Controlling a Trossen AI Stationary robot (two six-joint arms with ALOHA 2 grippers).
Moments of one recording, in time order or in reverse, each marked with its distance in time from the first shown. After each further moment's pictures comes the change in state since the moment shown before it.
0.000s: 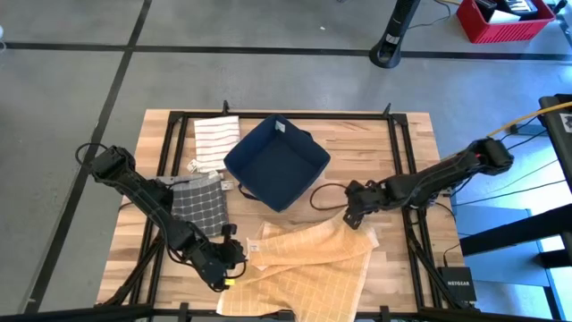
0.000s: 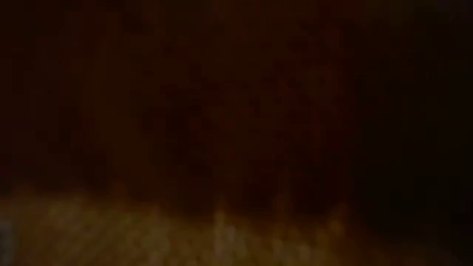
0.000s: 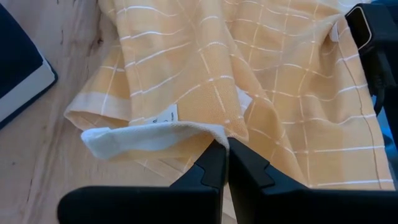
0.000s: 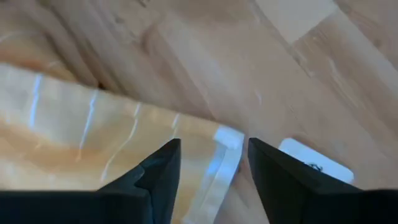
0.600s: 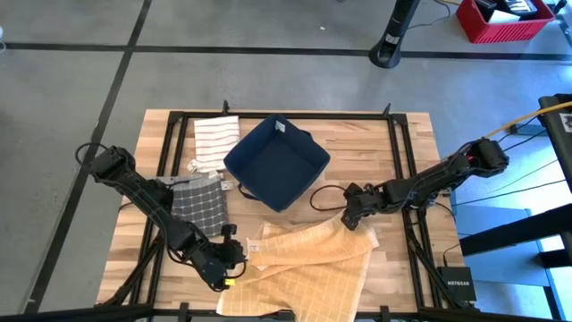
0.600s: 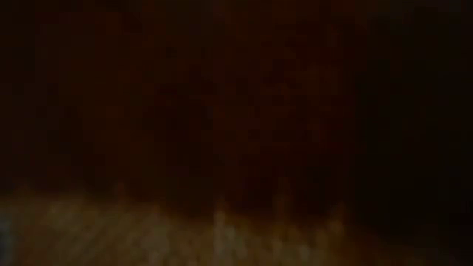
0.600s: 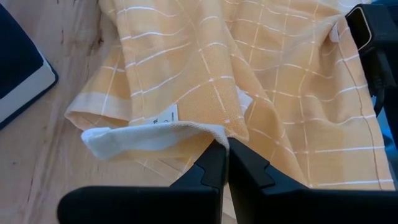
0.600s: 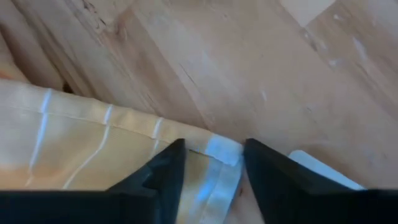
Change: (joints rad) left arm 0.000 0.000 0.000 -0.001 0.000 0.000; right arm -0.013 0.101 -0.118 0.224 0.008 0.011
